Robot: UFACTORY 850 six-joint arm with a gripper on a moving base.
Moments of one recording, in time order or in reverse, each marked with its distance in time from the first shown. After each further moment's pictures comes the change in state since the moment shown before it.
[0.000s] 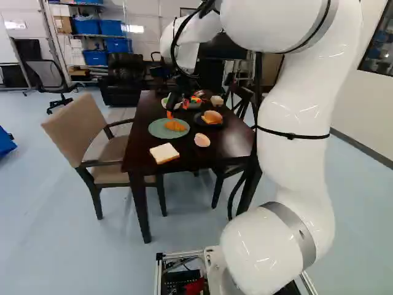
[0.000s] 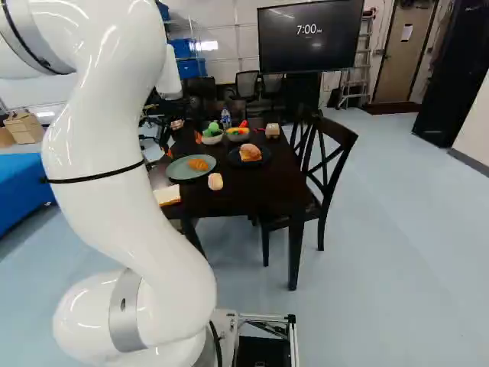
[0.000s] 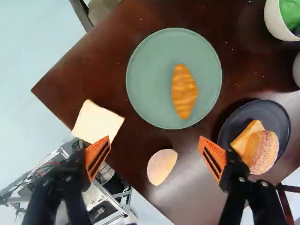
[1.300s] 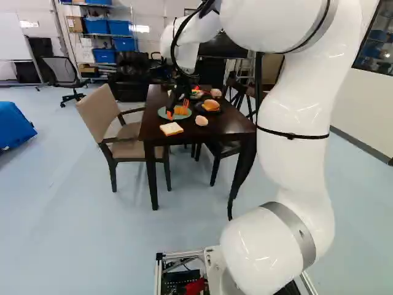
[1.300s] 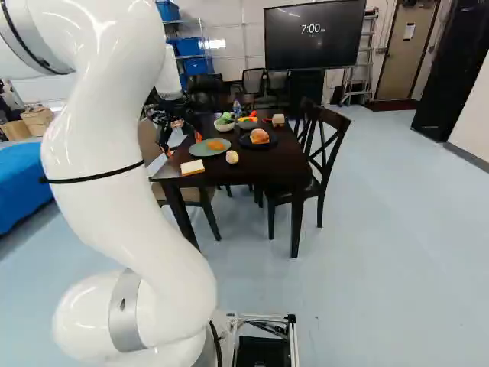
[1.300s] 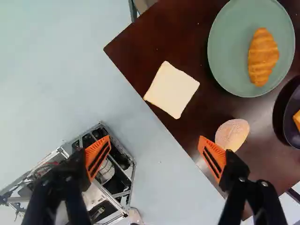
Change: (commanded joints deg) arm 0.0 0.1 0.1 0.0 0.2 0.1
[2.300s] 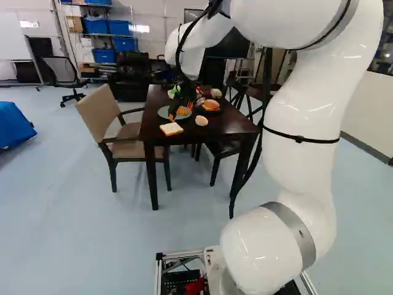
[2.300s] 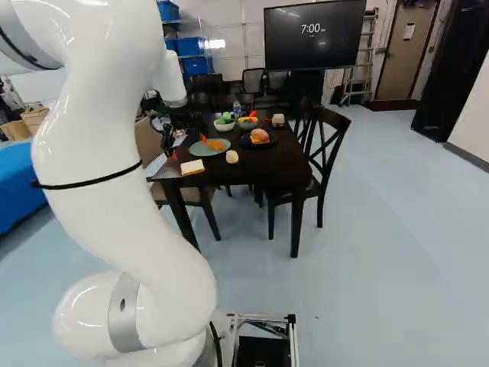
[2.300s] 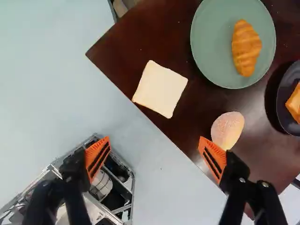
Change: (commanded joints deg) arm -1.6 3.6 7.8 -0.5 10.5 4.4
